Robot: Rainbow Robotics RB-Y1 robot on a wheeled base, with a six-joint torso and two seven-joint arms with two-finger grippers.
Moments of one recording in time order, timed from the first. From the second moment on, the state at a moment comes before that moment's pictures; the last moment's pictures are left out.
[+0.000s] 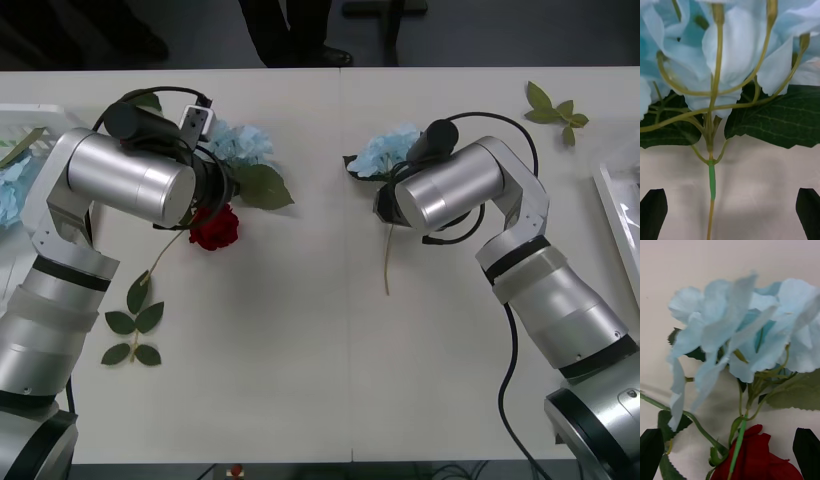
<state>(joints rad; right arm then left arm) -0.66 -0.25 0.35 -1.28 -0.20 1.20 0.90 -0.52 0.32 -0.18 -1.59 0.20 1.21 -1.45</state>
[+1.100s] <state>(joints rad) -0.66 -0.25 0.41 -1.23 -0.17 1.16 0.90 -0.56 0.29 -0.23 -1.41 0.19 1.04 -1.45</state>
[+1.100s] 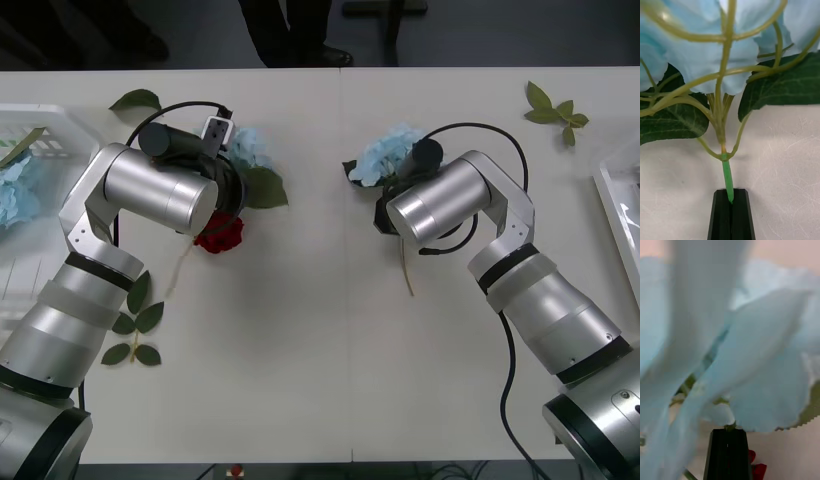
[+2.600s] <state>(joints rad) -0.48 -0.39 -0.35 -1.79 -1.50 1.62 2.01 -0.56 0.29 -0.08 -1.74 0.29 1.36 -1.45</state>
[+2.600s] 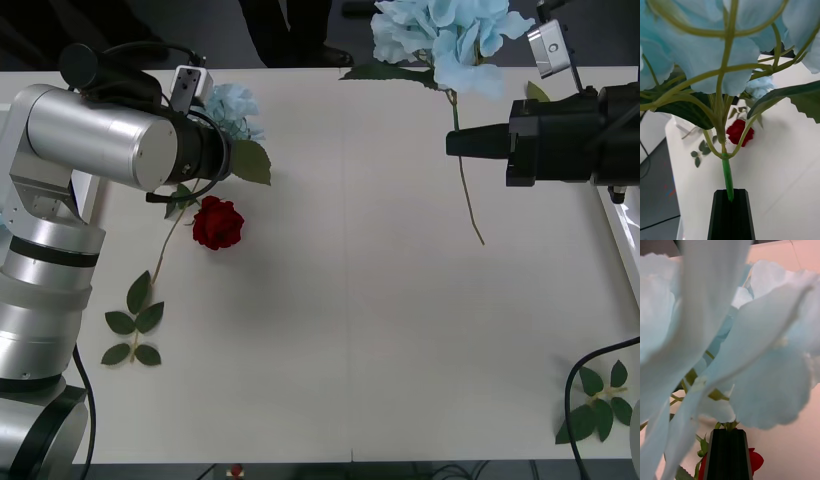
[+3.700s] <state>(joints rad) -0.45 -0.39 -0.29 -1.79 -1.73 1.53 1.78 -0.28 0.70 0.44 -1.75 0.56 1.11 -2.04</state>
